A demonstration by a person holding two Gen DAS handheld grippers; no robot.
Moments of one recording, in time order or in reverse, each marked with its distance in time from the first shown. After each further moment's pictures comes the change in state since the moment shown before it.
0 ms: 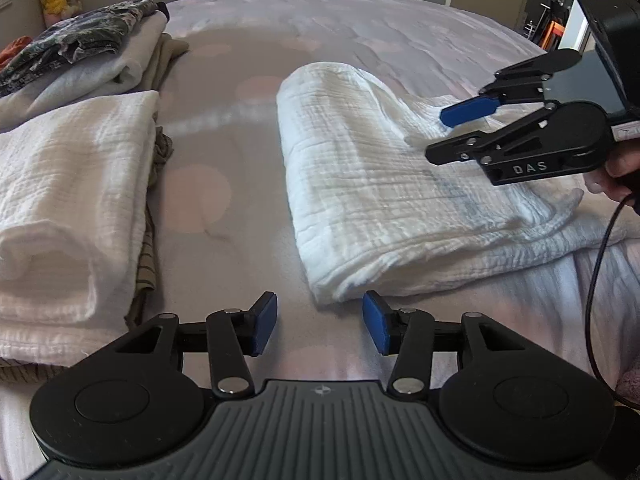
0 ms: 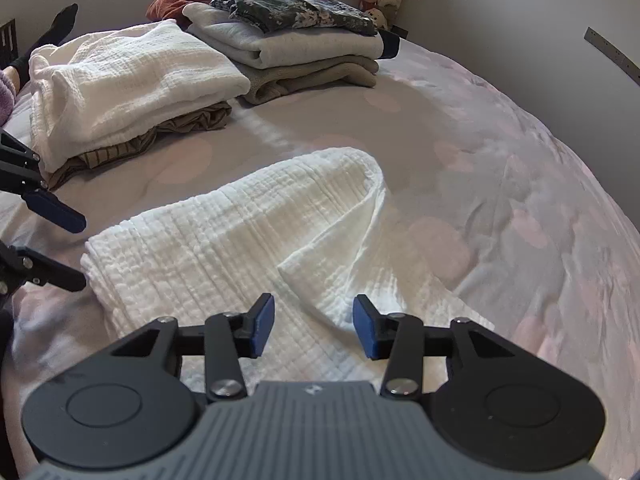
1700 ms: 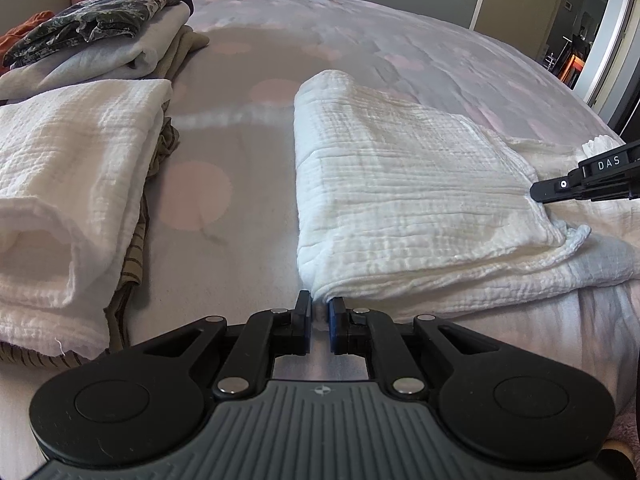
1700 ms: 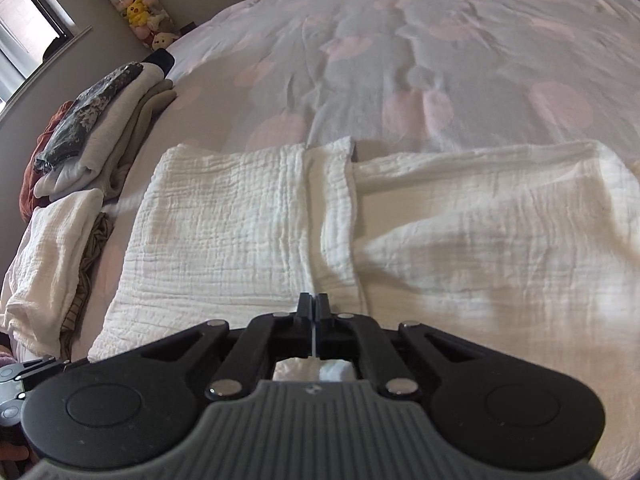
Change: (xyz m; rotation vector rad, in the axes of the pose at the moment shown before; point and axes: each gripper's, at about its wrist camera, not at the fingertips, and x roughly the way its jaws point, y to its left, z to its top) left arm 0.006 -0.001 0.000 -0.116 -0.029 0.020; right arm -0.042 -0.082 -0.092 0.946 0.089 0.038
